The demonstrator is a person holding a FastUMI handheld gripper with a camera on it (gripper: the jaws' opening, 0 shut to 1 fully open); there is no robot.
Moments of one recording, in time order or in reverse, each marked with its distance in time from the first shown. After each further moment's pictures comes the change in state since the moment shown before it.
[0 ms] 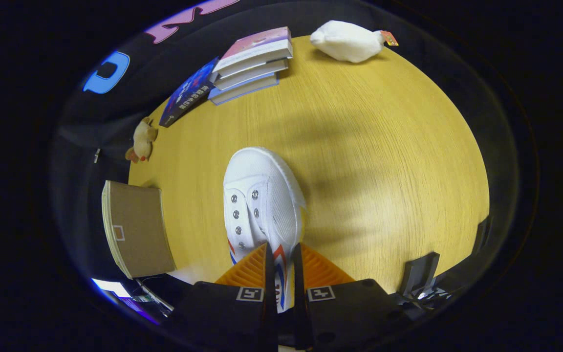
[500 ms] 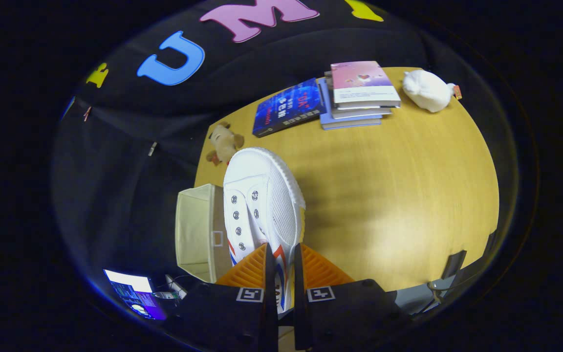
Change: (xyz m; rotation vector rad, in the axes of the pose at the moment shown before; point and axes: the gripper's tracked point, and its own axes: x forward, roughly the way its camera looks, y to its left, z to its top) arm -0.083 0.214 0.009 -0.108 -0.054 0.249
